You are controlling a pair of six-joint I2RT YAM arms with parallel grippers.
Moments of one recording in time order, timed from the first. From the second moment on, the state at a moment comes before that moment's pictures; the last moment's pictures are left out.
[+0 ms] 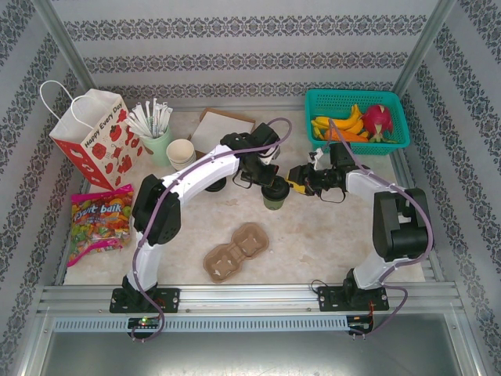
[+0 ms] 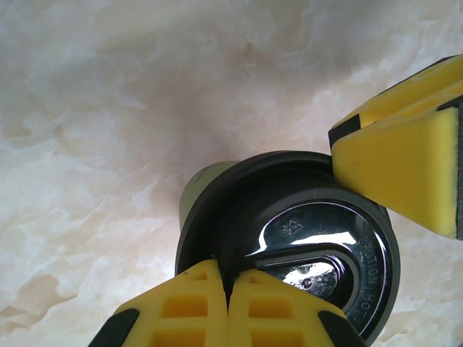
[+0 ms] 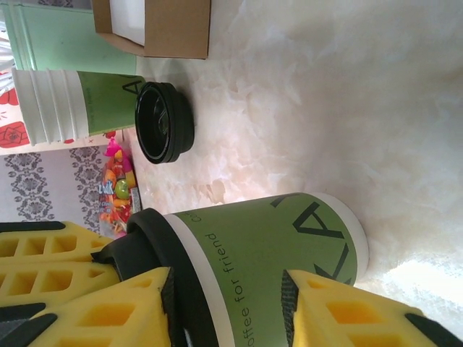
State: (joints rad) left arm -0.71 2.09 1.87 -0.97 0.17 -0.38; right arm 0.09 1.65 0.91 -0.28 -0.90 0.60
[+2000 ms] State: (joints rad) left arm -0.76 2.17 2.07 -1.15 0.03 -0.58; right arm 0.29 1.18 0.42 0.15 -0.52 0.86
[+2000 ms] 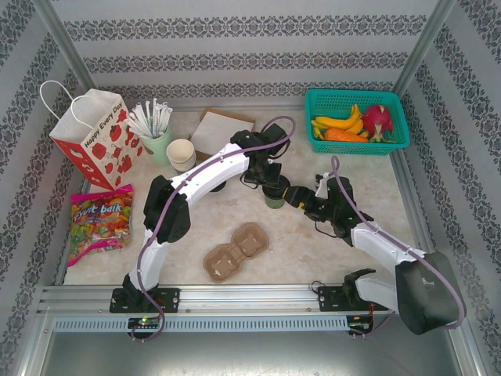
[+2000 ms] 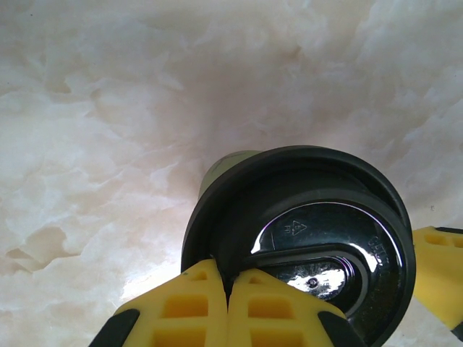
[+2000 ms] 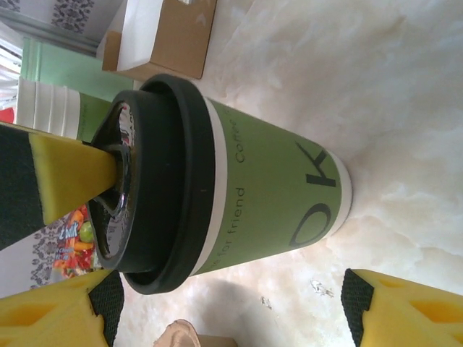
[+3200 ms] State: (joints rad) left arm -0.76 2.17 2.06 -1.12 0.03 -0.59; right arm 0.34 1.26 0.42 0.23 -0.49 0.78
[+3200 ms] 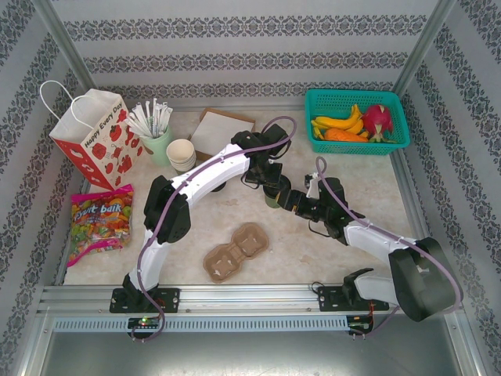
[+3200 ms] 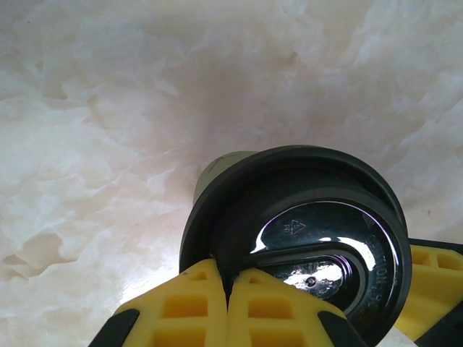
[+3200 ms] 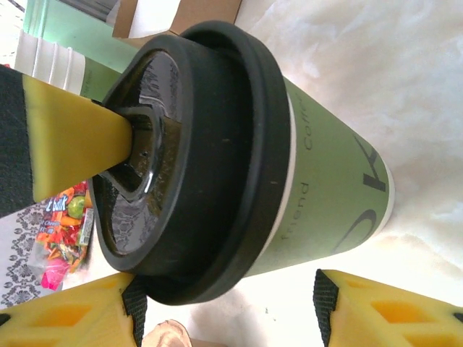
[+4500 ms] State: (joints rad) left arm -0.77 2.15 2.00 -1.02 -0.04 -0.57; right arm 0.33 1.29 0.61 -0.07 -0.47 0.71
